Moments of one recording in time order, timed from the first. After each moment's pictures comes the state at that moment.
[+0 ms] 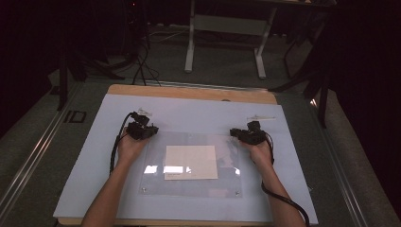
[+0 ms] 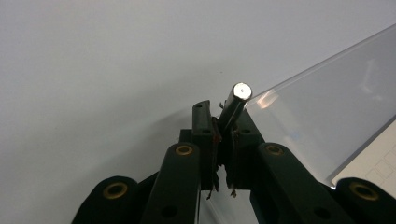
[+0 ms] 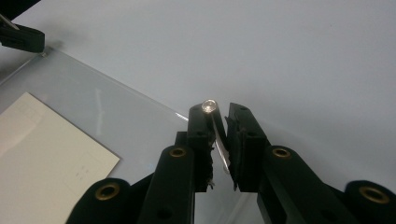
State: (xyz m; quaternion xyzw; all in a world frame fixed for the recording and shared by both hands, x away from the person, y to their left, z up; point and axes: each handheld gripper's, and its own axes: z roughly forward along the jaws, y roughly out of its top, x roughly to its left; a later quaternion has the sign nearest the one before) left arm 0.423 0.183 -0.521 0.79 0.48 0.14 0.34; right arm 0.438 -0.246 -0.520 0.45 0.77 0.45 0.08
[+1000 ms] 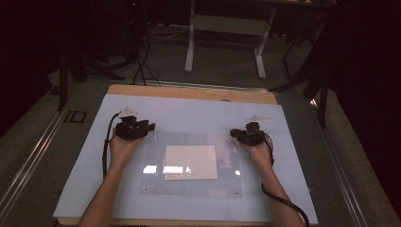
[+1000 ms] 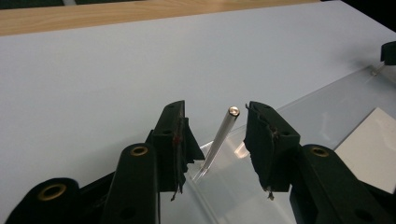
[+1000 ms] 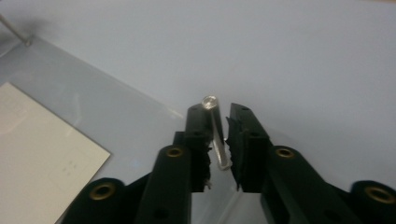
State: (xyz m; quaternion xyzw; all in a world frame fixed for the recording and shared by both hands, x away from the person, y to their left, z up) left arm 0.402 0.215 -0.509 0.74 0.47 0.16 0.46; right arm 0.433 -0.243 -0.519 0.44 0.78 0.43 0.12
